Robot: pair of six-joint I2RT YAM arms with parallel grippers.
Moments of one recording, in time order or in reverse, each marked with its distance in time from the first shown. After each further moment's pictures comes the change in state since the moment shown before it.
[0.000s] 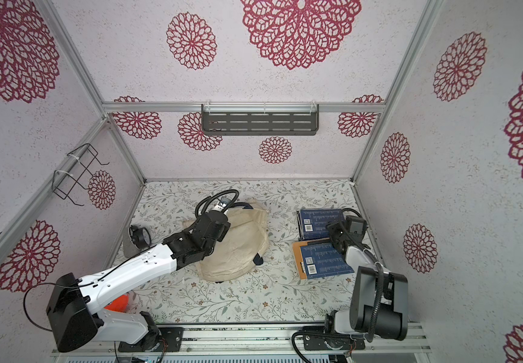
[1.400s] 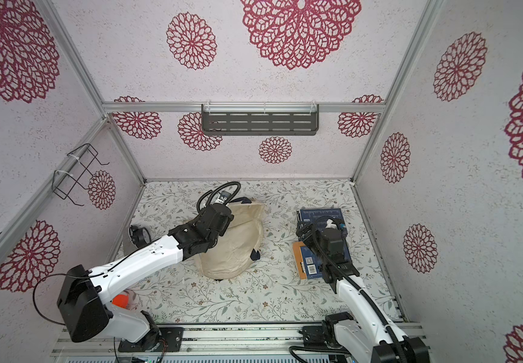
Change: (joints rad) left arm 0.050 0.101 0.114 -0.081 0.000 -0.056; right arm 0.476 -0.459 -0.176 -0.048 0.184 -0.074
